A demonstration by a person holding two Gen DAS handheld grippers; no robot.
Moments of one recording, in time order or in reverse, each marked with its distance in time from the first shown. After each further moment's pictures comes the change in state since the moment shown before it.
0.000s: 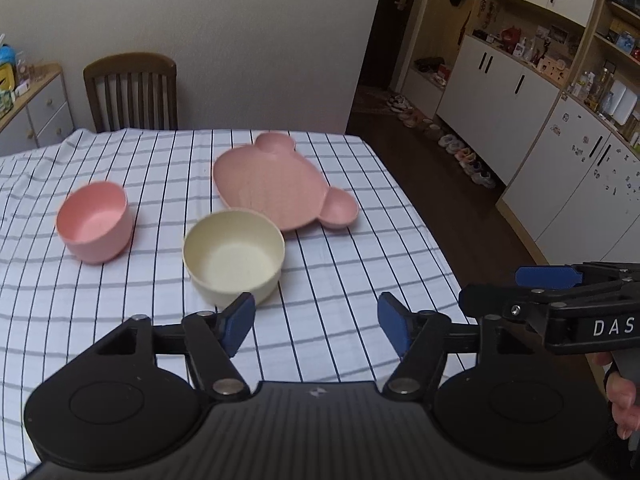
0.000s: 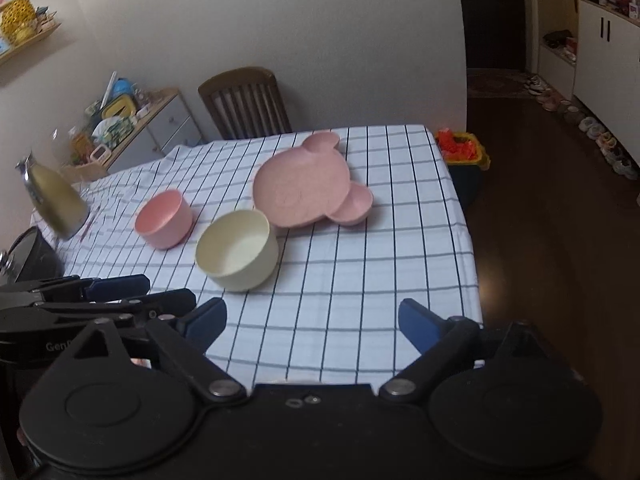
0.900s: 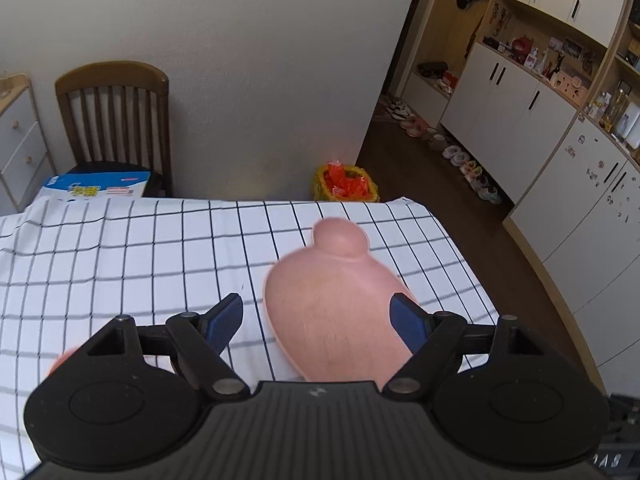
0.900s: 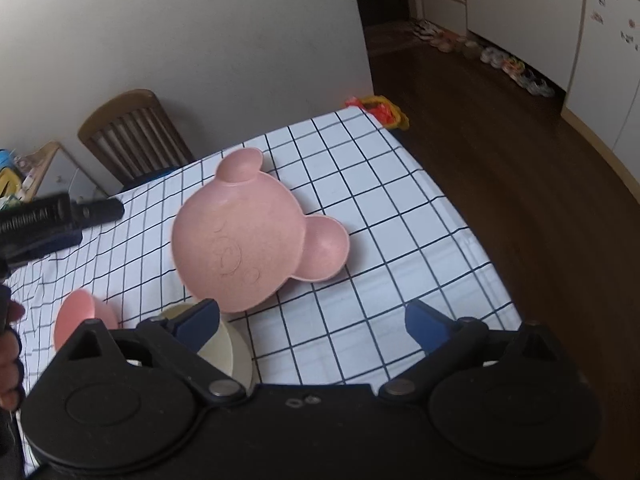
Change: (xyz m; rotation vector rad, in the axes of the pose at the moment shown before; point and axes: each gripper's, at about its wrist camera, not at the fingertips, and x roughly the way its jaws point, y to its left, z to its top) left arm 0.145 0.121 0.162 -0.001 0.032 -0.069; right arm 0.131 0.015 0.070 0.332 0.047 -0.257
